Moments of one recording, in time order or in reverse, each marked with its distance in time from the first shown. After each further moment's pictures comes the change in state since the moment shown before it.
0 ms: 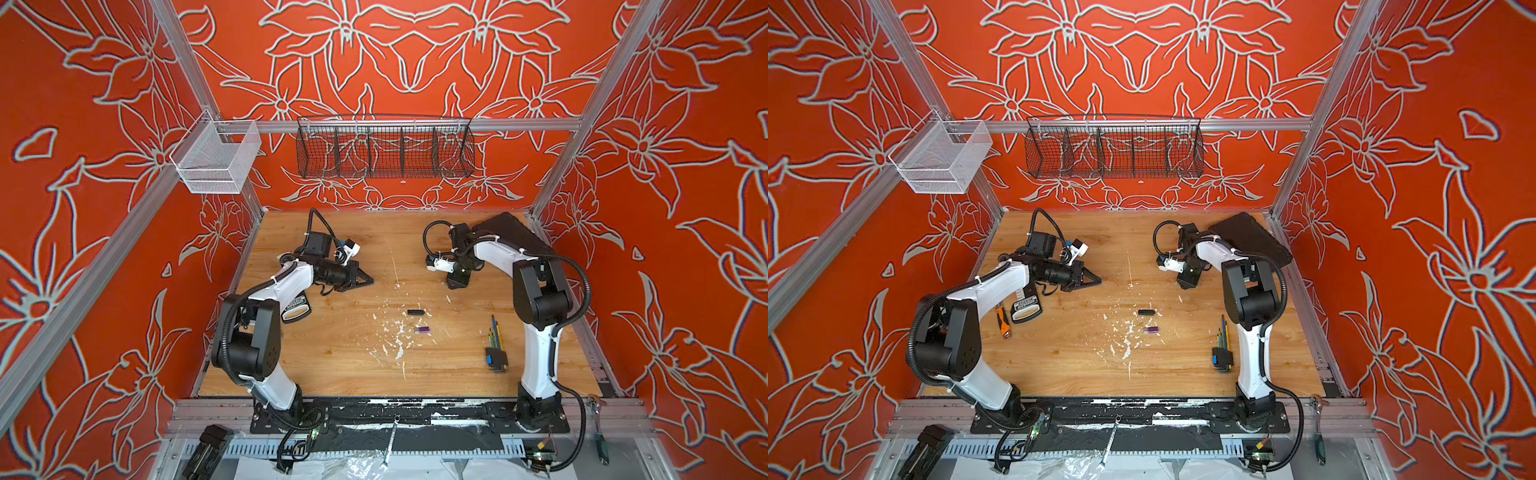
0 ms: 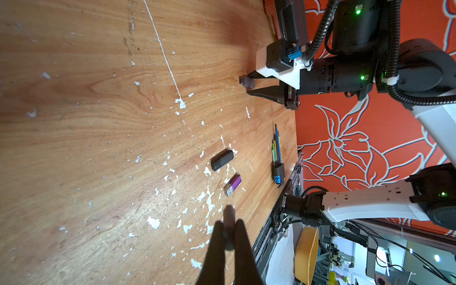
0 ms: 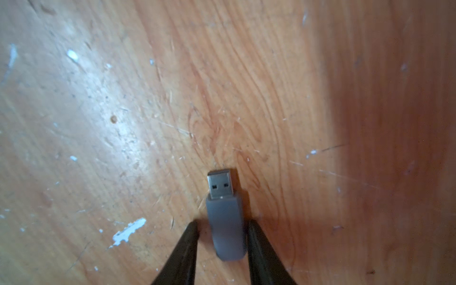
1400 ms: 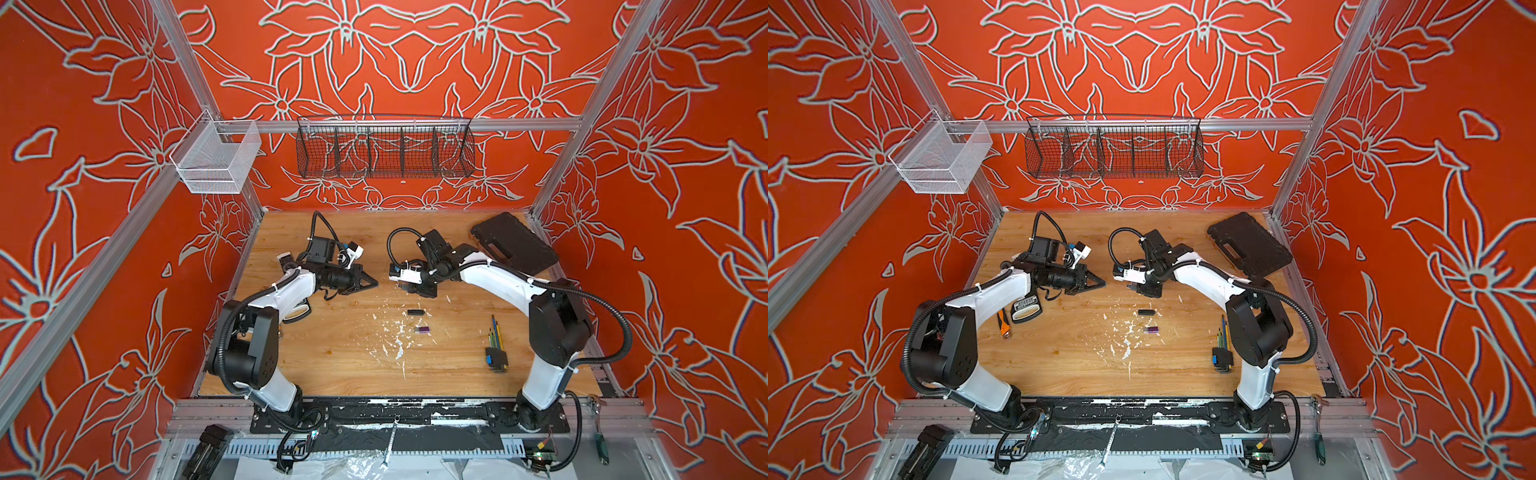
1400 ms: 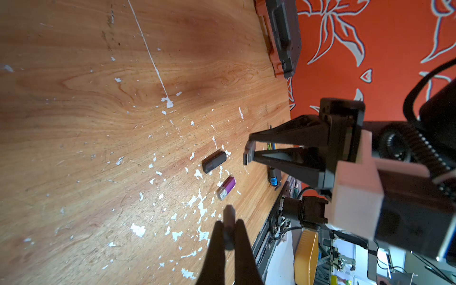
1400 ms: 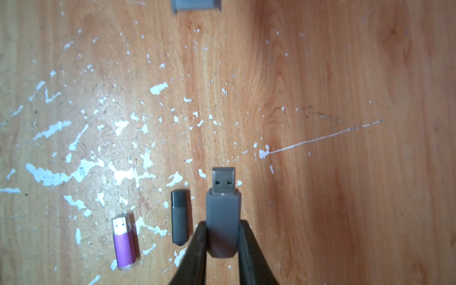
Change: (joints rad) left arm -0.040 -0.067 -0.102 0.154 -0.008 -0.103; right arm 0.352 -0.287 -0.155 0.212 -0.170 0.084
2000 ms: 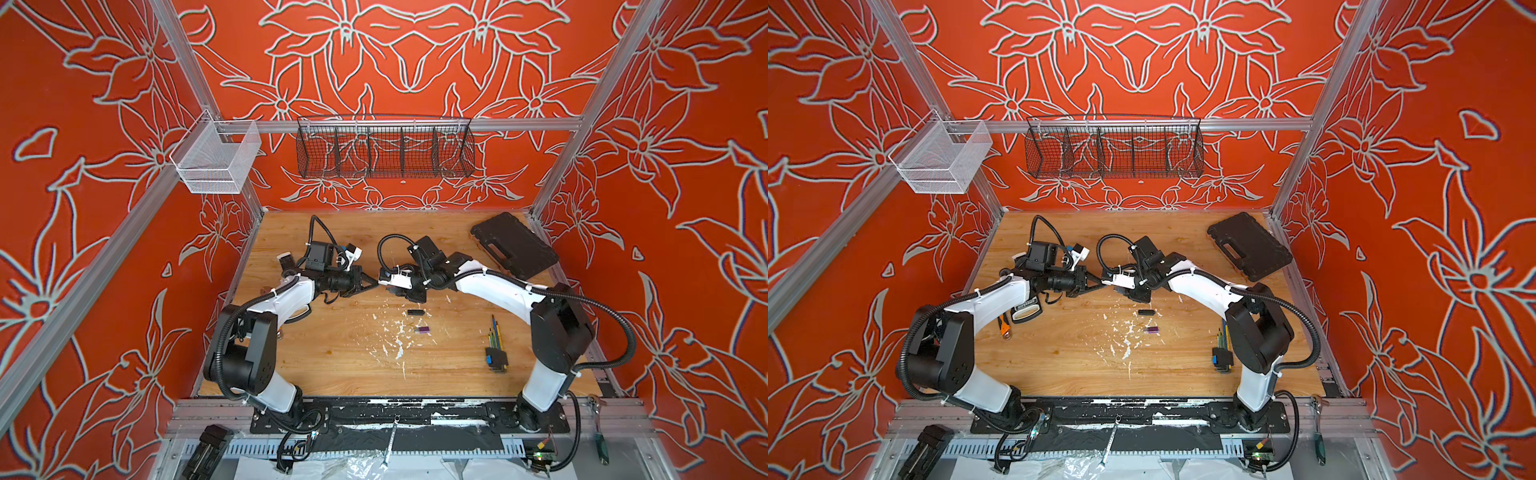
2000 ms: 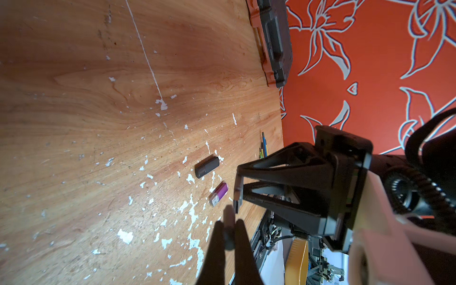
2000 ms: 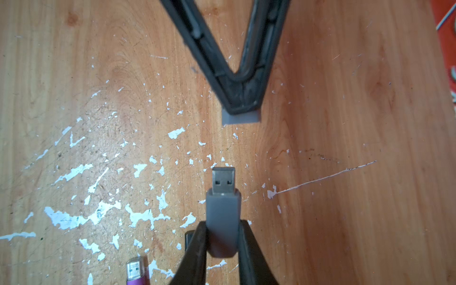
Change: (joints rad) left arm -0.011 -0.021 -0.073 0.139 0.013 -0.119; right arm 0.071 -0.039 -0.053 0.126 -0.009 0.066
